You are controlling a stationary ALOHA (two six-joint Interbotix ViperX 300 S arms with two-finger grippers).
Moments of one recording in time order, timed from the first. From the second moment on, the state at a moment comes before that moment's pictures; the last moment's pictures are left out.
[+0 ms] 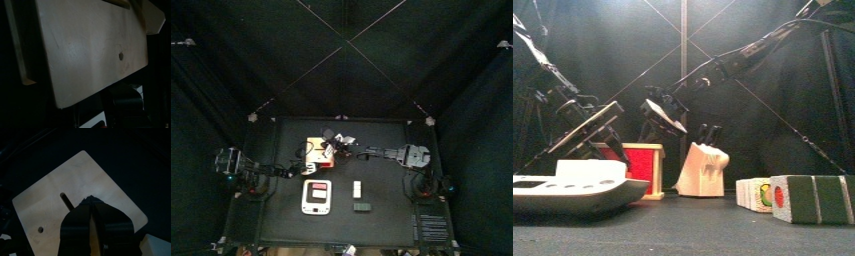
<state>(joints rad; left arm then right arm) 0.04 -0.10 1.02 -1.35 -0.46 -0.08 -0.34 0.40 0.03 -0.49 0.21 0.73</state>
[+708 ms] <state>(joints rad) -0.02 -0.14 1.05 -1.42 -0.42 -0.08 -0.34 0.41 0.03 -0.48 0.21 0.73</state>
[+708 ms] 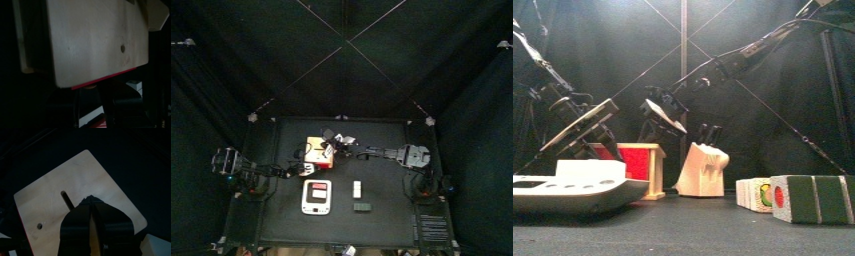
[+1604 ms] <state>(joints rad) -0.24 -0.19 1.06 -1.60 -0.43 -0.08 -0.34 0.41 0.03 -0.48 0.21 0.73</state>
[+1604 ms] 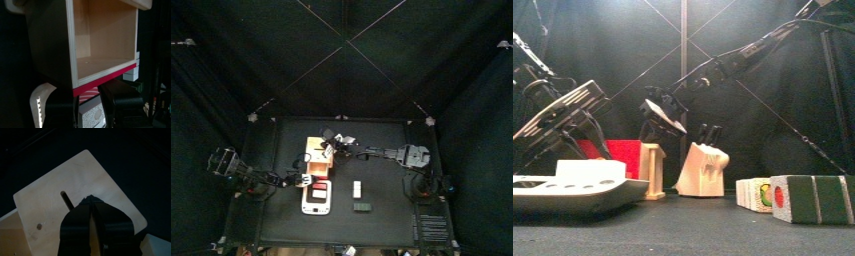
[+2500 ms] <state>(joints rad) -0.33 -0.19 1.04 -1.69 -0.45 -0.08 -0.33 0.41 0.02 -0.48 0.22 0.74</state>
